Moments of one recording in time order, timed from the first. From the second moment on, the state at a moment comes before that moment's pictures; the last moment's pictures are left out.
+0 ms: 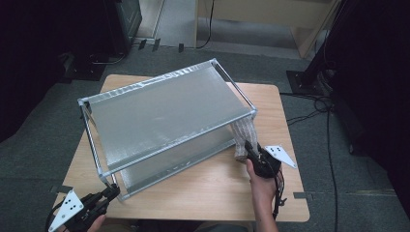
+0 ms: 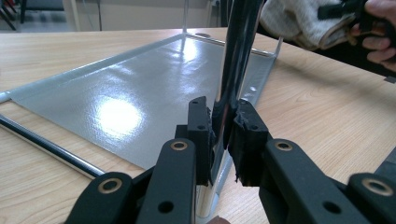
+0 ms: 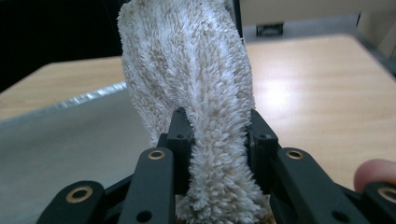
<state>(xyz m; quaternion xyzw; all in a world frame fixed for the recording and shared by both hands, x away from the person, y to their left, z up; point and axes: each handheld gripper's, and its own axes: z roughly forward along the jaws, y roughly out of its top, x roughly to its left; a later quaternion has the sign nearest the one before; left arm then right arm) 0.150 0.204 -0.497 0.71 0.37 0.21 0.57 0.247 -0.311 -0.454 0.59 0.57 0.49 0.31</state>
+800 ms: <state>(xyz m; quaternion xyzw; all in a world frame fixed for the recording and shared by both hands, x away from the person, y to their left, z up) 0.150 0.202 -0.498 0.71 0.36 0.21 0.57 0.264 -0.296 -0.490 0.60 0.61 0.43 0.27</state>
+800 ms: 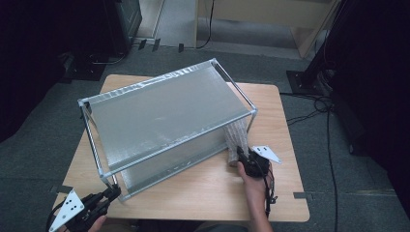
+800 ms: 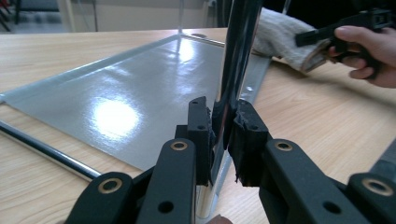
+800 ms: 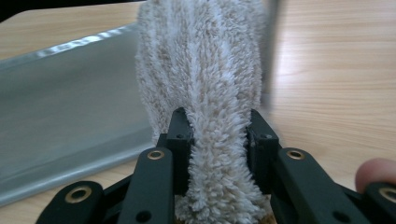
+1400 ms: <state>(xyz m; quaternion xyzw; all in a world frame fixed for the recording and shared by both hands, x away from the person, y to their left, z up) 0.150 0.201 -0.497 0.71 0.36 0.21 0.57 0.265 -0.235 -0.512 0.54 0.70 0.38 0.26</state>
